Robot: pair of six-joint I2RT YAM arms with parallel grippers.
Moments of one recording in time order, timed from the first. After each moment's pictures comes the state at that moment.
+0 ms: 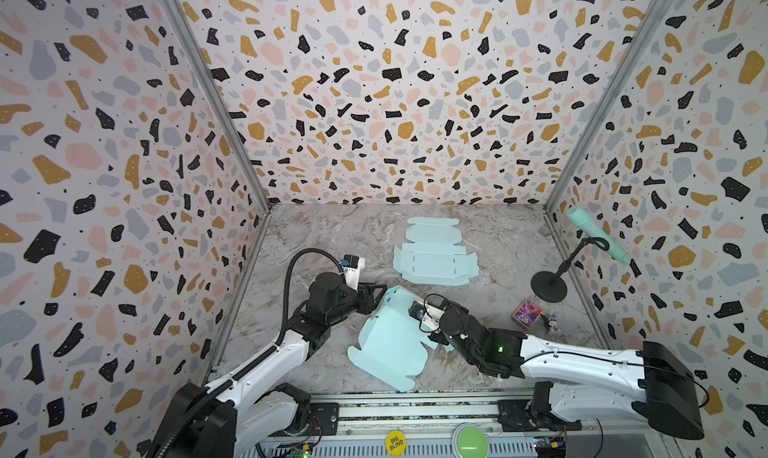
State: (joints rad) left arm -0.45 1.06 0.46 0.19 0.39 -0.43; right arm 1.18 1.17 0.66 -0.05 0.58 -0.40
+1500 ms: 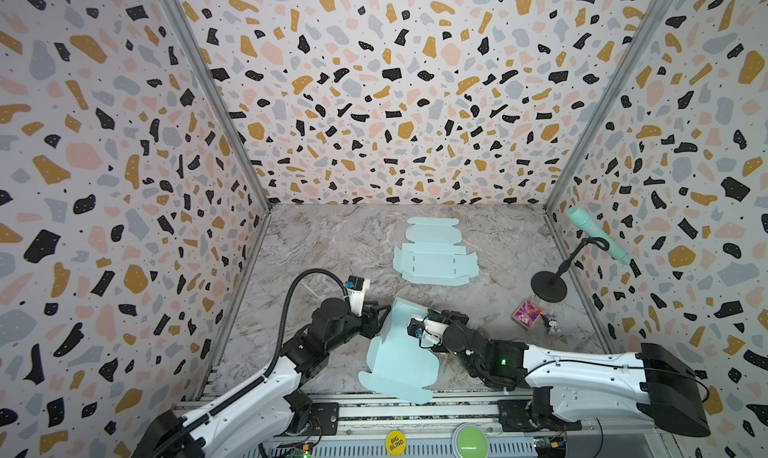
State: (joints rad) left arm -0.64 0.83 0.32 0.13 0.18 -0.43; right arm 1.27 1.14 0.56 0.07 0.66 -0.57
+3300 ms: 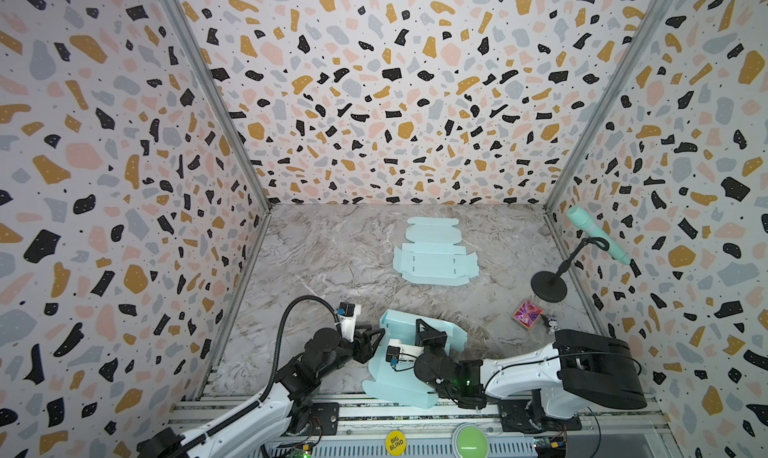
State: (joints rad) left arm -0.69 0.70 0.03 0.30 0.15 -0.53; right arm 1.43 1.54 0.53 0.47 1.00 -0.89
